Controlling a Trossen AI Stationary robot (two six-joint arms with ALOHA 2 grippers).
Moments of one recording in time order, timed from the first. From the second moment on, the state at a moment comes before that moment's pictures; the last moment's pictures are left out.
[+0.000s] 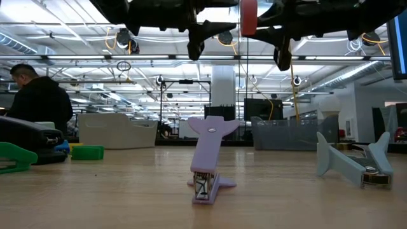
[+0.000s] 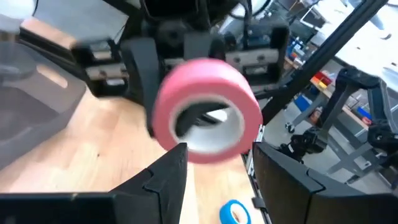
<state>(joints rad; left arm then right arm) 0.12 1.60 1.02 0.44 0.41 -0.50 -0.02 1.13 0.53 0.52 0.02 0.72</state>
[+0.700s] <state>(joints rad) 0.09 1.60 1.02 0.55 0.33 -0.51 -0.03 1.14 0.53 0.55 0.11 0.71</state>
